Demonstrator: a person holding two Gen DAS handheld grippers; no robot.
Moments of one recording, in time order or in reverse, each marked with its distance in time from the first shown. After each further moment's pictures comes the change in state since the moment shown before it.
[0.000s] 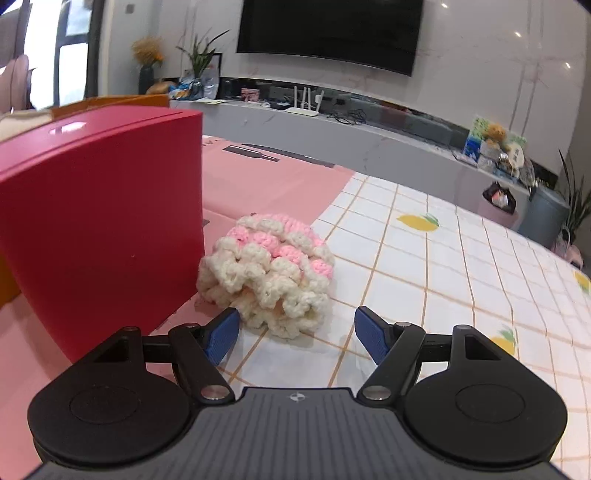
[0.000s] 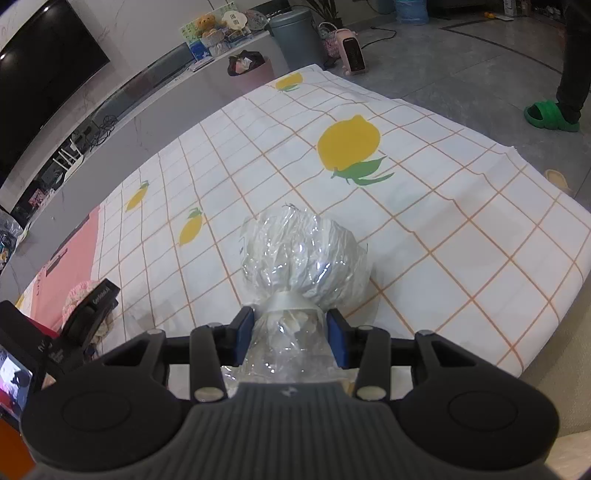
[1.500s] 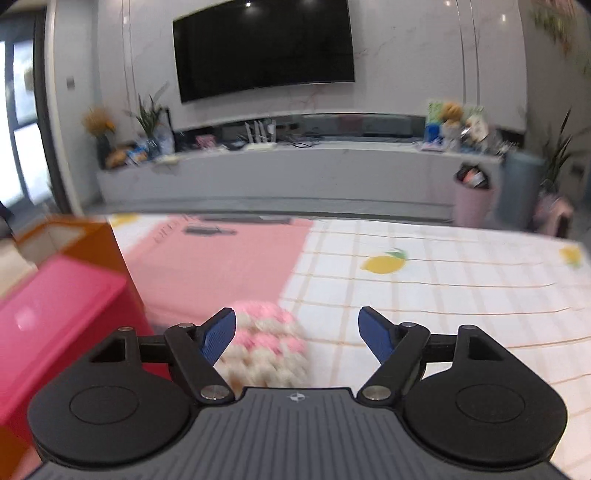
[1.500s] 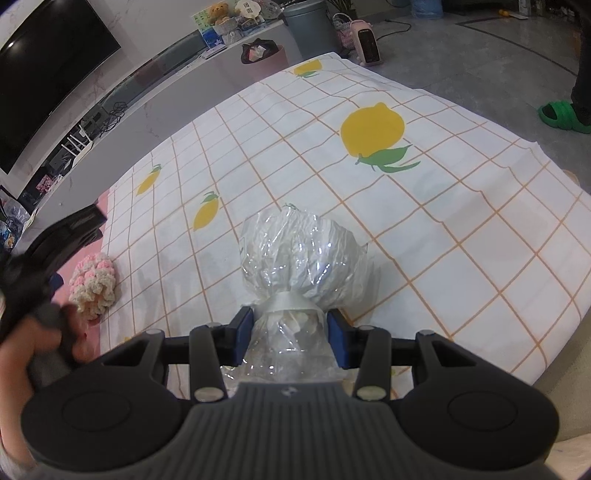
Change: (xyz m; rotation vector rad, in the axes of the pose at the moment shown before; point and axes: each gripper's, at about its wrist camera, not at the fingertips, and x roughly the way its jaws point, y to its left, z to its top) left arm 0.004 -0.060 0.057 0.310 -0.083 0.027; right arm 0.010 0.012 -0.004 -0.024 0.034 0.028
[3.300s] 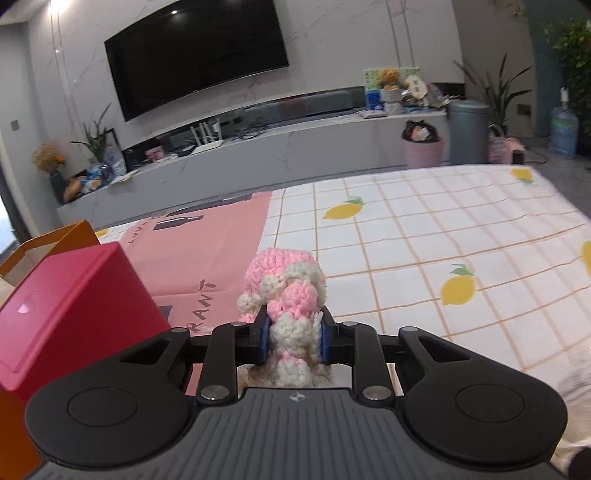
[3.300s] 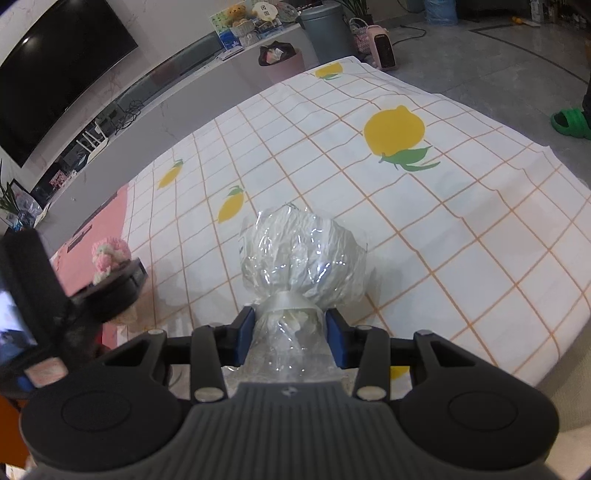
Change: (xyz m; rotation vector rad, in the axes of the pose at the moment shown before) left arm -0.010 0.012 -0.039 0.189 0.022 -0.167; right arm -0.009 0.015 -0.013 -0.046 -0.019 0.036
